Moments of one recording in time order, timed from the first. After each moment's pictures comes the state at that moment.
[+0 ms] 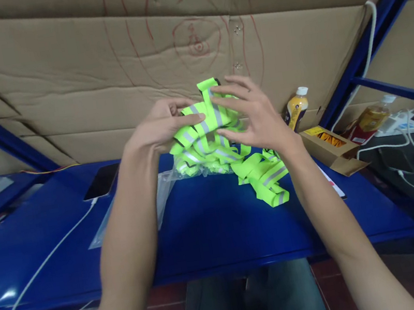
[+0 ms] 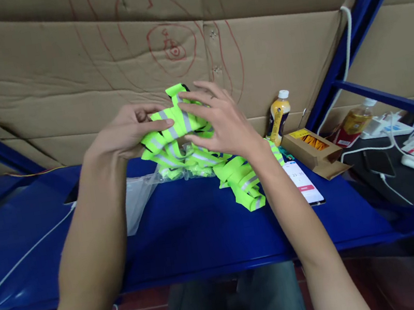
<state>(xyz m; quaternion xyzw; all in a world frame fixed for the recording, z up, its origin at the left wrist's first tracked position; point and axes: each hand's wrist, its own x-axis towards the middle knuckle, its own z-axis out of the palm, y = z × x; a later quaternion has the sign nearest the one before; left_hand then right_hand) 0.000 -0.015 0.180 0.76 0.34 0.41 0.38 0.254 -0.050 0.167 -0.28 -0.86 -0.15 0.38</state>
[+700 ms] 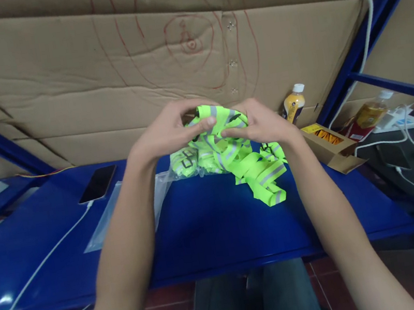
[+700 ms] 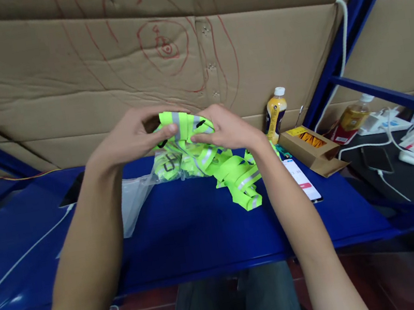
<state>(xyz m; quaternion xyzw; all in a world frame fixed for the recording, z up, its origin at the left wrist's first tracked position) 0.017 -0.033 0.183 0.87 0.25 0.36 0.22 0.267 -0.056 0.179 -0.36 -0.88 0.10 0.30</state>
